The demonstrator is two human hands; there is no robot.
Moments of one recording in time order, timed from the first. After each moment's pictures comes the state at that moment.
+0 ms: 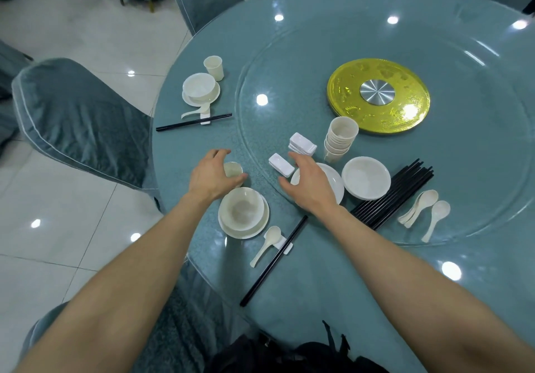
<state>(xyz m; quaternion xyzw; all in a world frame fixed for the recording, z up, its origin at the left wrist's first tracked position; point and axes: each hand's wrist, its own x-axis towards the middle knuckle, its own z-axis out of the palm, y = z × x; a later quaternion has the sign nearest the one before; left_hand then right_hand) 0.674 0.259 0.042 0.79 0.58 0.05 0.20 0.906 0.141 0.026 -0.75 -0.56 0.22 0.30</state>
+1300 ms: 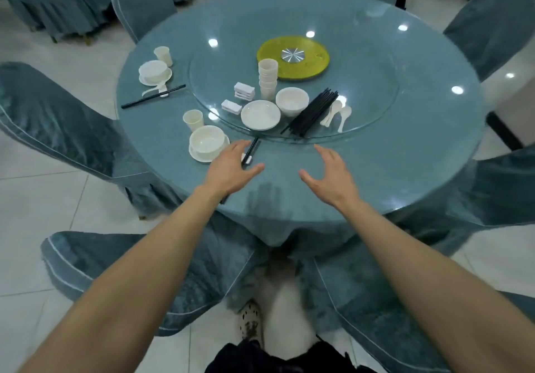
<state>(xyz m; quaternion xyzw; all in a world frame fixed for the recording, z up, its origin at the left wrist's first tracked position) 0.660 -0.026 0.078 0.89 0.38 0.10 0.24 0.866 -0.215 0.059 -0.85 -0.42 0.13 0.29</state>
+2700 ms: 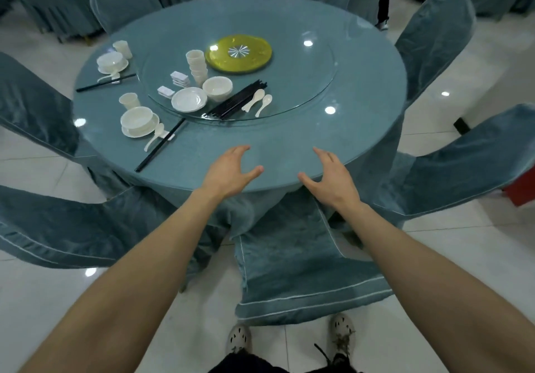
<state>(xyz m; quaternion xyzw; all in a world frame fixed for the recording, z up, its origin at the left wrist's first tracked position) 0.838 -0.295 0.074 0.88 0.41 0.09 0.23 1.057 -0.478 0.069 -0.83 -0.46 0.14 0.28</state>
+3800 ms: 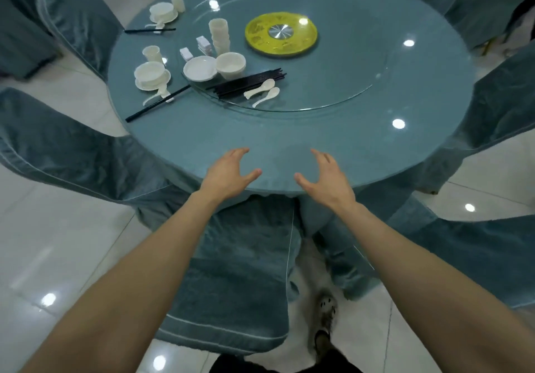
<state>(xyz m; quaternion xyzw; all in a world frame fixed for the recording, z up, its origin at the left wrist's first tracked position) 1.002 -0.363 0.035 0.76 0.60 0.09 0.24 1.274 -0.429 0.037 -0.73 -0.61 0.26 0.20</state>
